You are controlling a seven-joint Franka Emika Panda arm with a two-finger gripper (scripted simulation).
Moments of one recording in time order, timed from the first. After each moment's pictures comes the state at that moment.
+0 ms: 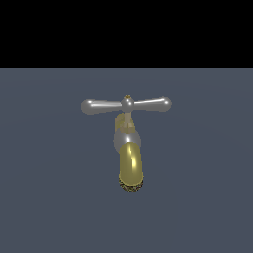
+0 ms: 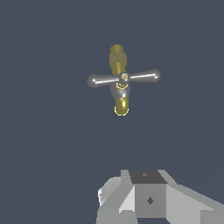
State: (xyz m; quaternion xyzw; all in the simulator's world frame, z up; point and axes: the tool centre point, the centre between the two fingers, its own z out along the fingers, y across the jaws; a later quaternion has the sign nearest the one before) arm -0.241 0.019 0.497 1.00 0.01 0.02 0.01
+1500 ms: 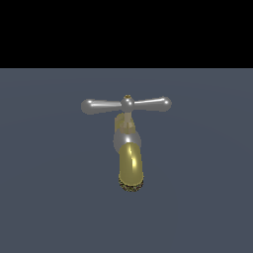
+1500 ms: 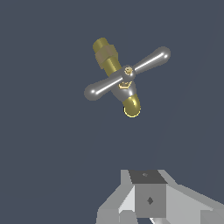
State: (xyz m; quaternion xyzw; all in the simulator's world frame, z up) arm -0.201 0.073 0.414 0.98 -0.19 0.02 0.01
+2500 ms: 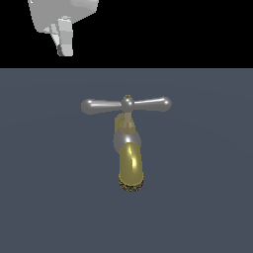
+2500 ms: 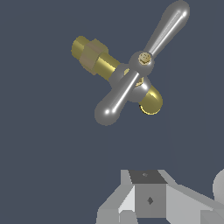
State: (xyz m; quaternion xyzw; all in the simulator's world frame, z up) arm -0.133 0.112 0.320 0.91 -0.40 0.01 0.00
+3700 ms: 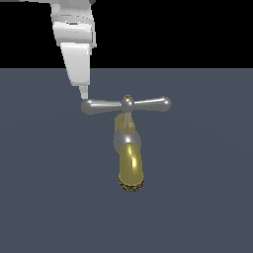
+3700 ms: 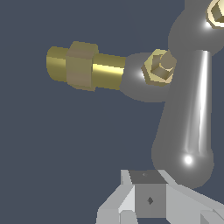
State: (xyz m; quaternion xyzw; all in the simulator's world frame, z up) arm -0.049 0.115 0.222 0.79 -0.61 0.00 0.00
